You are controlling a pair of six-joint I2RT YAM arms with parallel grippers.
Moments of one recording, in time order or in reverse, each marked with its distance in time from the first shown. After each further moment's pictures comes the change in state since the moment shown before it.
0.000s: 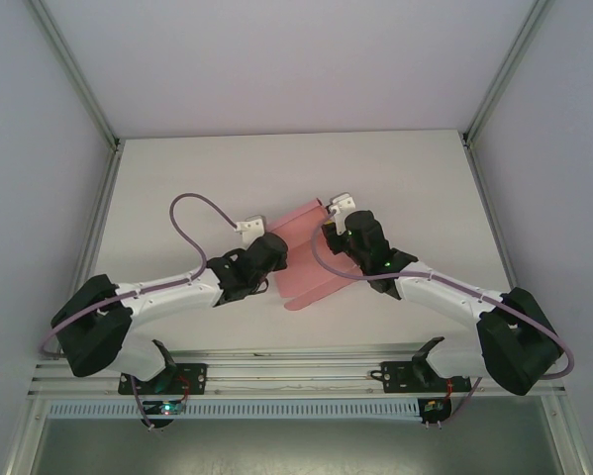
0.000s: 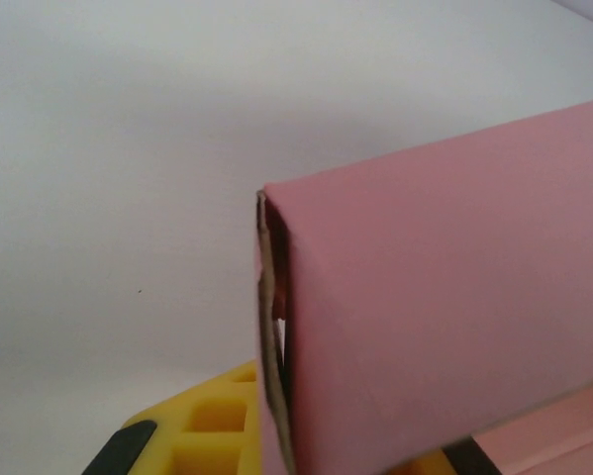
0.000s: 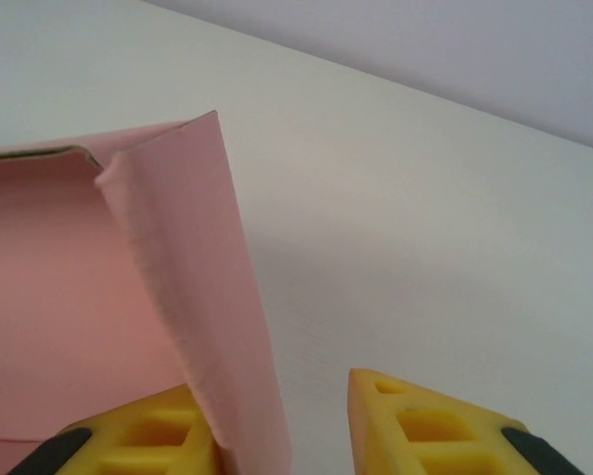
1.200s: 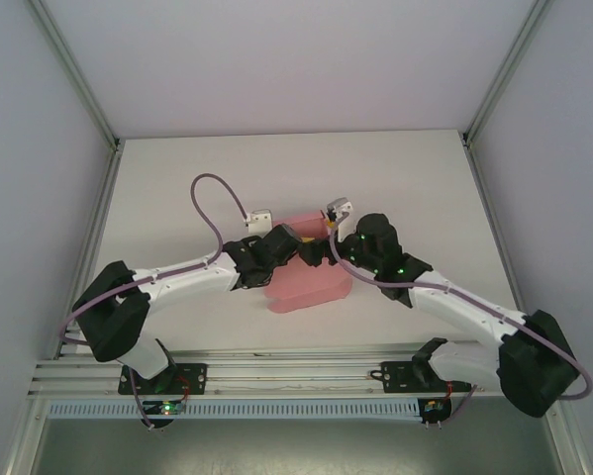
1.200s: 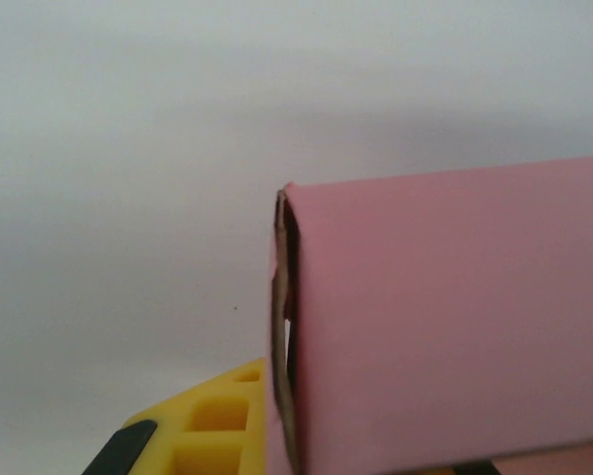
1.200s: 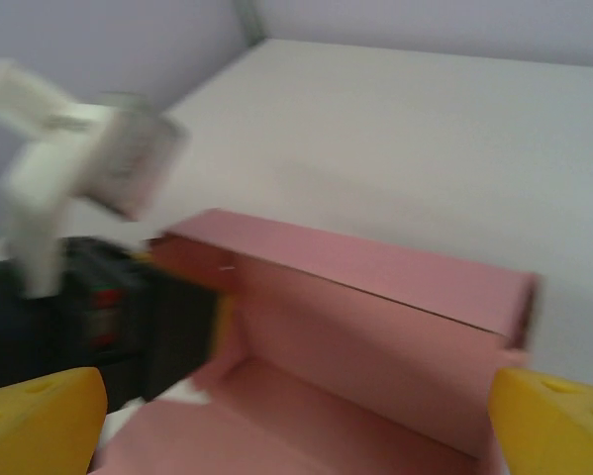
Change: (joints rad) left arm 0.013 0.114 0.196 -0.304 -0.108 0.090; right arm -0.003 -0.176 -0.033 -0.032 -0.491 0.211
